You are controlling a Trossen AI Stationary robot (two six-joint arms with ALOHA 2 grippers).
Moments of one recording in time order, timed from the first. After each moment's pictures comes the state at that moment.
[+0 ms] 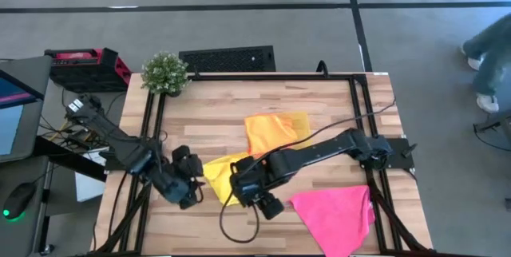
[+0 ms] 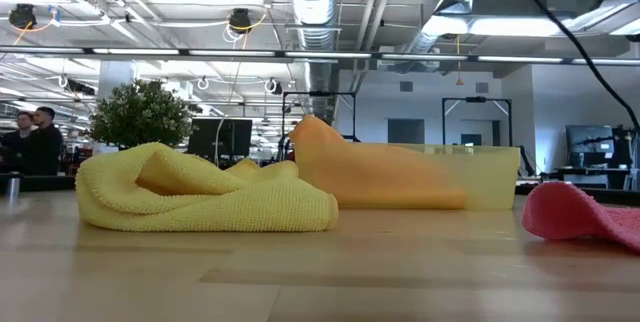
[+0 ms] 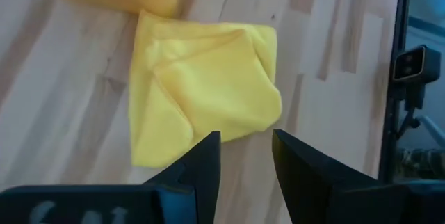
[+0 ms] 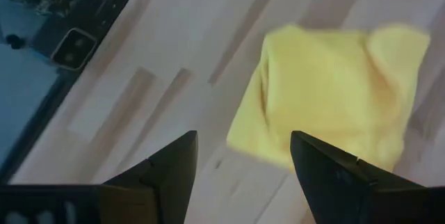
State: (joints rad) left arm -0.64 1.27 1.17 -0.98 -0.38 -0.89; right arm 0.35 2.26 2.33 -1.28 -0.09 -0.27
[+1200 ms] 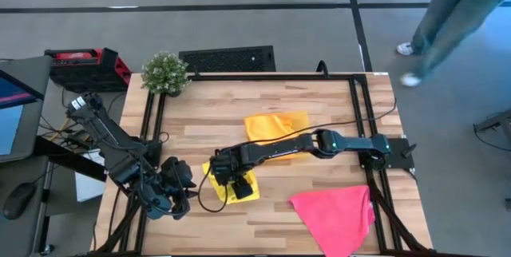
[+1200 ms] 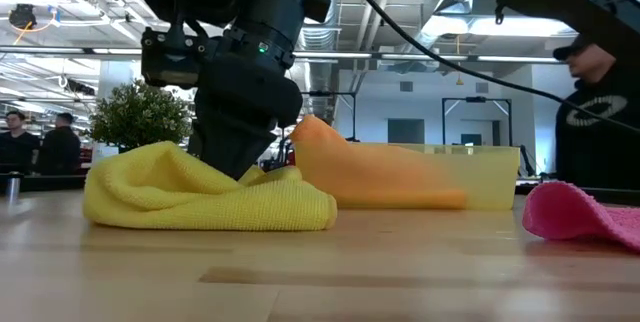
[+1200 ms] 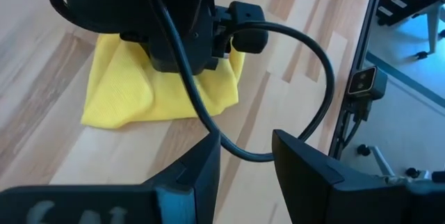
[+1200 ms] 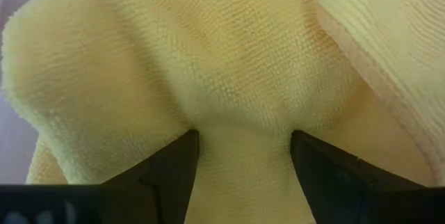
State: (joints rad) left arm -0.82 1.27 1.17 -0.98 -0.47 -1.23; right arm 0.17 2.64 2.34 -1.00 -0.10 -0.29
